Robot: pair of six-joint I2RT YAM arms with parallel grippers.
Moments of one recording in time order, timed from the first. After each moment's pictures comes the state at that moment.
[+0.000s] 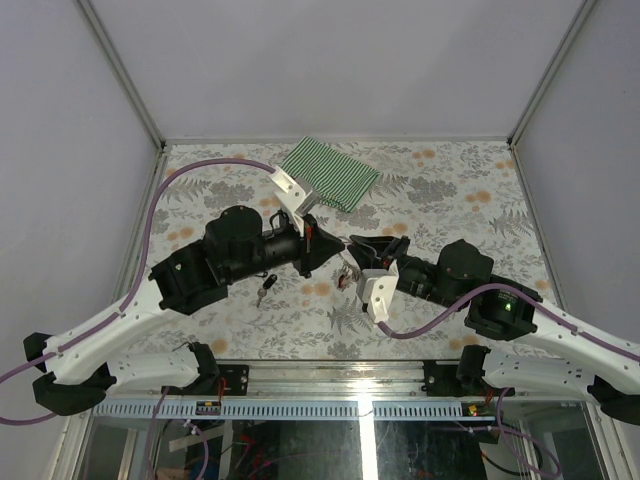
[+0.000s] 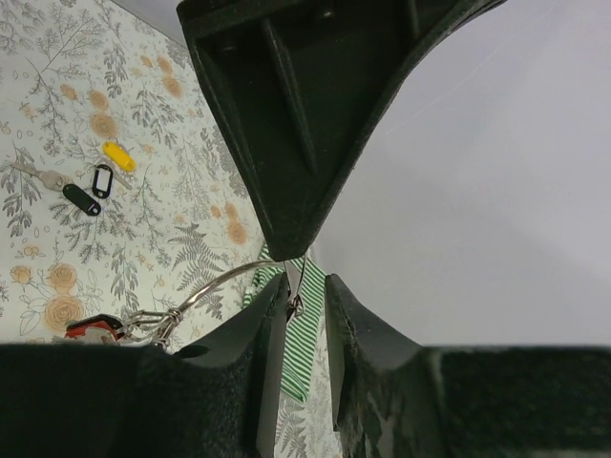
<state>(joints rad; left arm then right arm) -1.02 1.04 1.27 -0.42 0.04 -0.28 1.15 0.83 1.00 -0.24 0.02 -0.93</state>
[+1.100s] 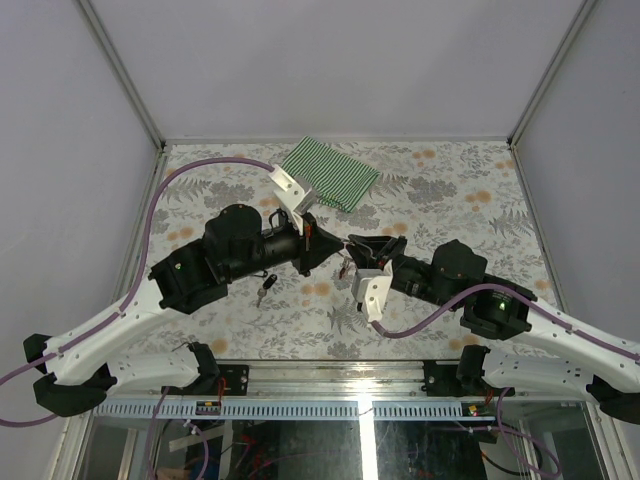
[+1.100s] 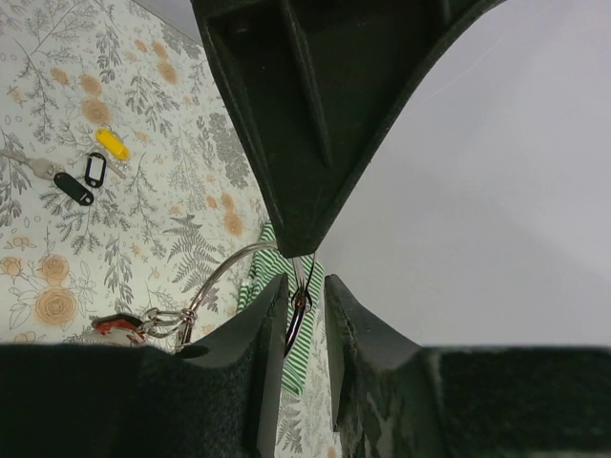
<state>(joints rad) -1.01 1.04 1.27 -0.42 0.07 -0.29 1.15 0.85 0.98 -0.22 0.04 -0.95</state>
